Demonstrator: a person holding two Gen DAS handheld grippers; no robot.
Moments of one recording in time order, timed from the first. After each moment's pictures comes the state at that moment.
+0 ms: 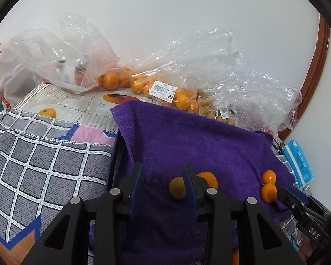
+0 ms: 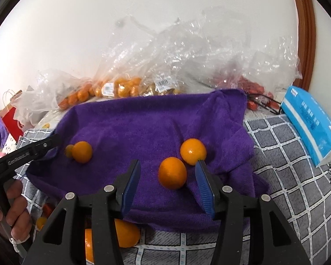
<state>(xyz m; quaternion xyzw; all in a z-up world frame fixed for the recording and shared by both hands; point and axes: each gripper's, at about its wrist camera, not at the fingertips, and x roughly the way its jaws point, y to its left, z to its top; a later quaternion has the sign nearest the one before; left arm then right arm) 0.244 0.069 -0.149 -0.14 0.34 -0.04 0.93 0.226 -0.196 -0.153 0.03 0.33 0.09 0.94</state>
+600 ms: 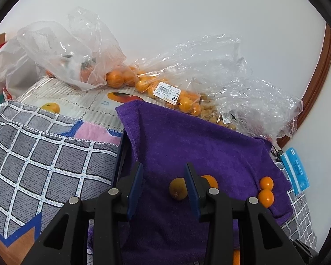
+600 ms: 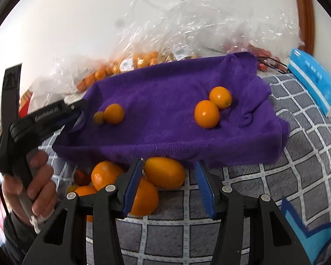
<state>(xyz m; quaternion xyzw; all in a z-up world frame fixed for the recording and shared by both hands) 0.242 0.077 -0.149 -0.17 0.34 -0.03 0.93 0.184 -0.171 -0.177 0.09 0.40 0.11 0.91</state>
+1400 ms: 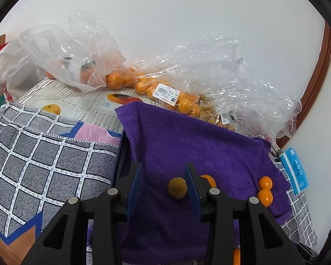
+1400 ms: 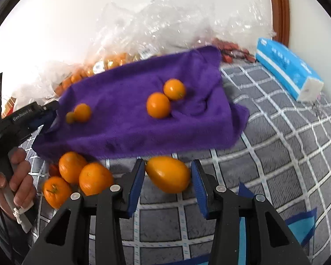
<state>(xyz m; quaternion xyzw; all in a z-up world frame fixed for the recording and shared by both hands) 0.239 0.074 -0.148 -0.16 0.33 -0.03 0.93 0.167 -0.214 -0.188 0.09 0.41 0.05 0.91</state>
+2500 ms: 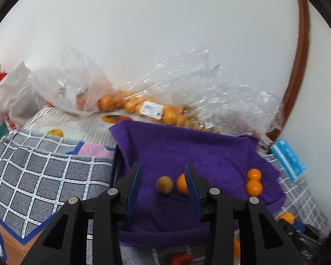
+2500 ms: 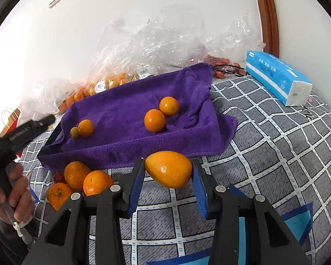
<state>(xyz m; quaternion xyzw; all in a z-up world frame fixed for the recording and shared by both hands) 0.201 0.057 -0.117 -0.11 0.29 -0.06 0.95 0.146 -0.223 -0.176 0.10 0.34 0.04 0.94</state>
